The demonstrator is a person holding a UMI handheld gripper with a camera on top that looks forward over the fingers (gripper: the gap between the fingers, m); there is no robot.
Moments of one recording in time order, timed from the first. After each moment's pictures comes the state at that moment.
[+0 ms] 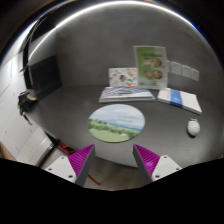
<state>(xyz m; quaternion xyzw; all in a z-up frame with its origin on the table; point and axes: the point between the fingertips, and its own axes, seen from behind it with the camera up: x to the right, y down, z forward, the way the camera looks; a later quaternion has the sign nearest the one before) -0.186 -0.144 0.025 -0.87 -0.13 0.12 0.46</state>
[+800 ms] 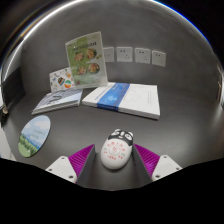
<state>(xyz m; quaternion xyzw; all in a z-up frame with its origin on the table) 0.107 0.027 -0.013 -0.89 -0.04 0.05 0.45</state>
